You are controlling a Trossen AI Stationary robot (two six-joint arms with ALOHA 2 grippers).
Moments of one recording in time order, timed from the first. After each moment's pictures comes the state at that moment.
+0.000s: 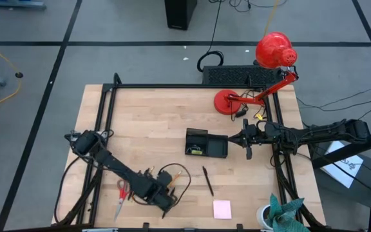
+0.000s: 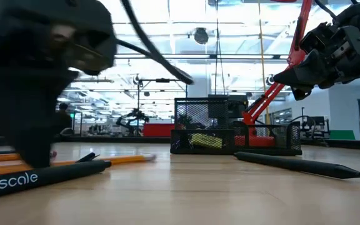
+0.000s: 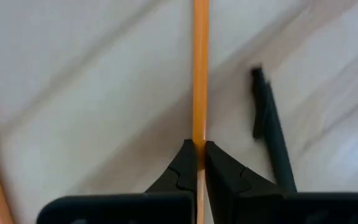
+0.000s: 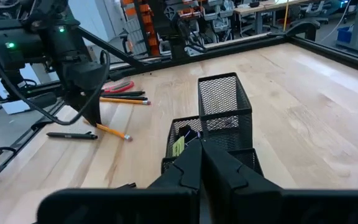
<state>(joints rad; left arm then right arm) -0.65 2.06 1.32 -0.76 -0.08 -1.56 -0.05 0.65 0.02 0.48 -0.05 0.20</state>
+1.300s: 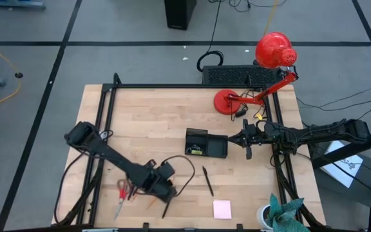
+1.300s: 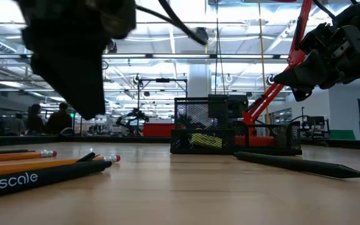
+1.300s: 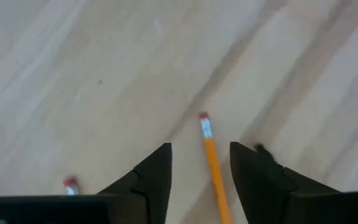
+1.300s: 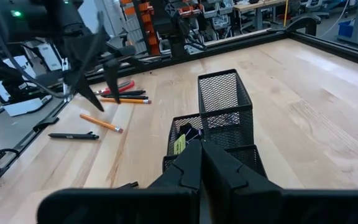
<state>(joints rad) -0.54 1.89 1.31 -0.78 -0.32 -1.15 -0.05 0.65 0.02 0.48 -0.05 0.22</state>
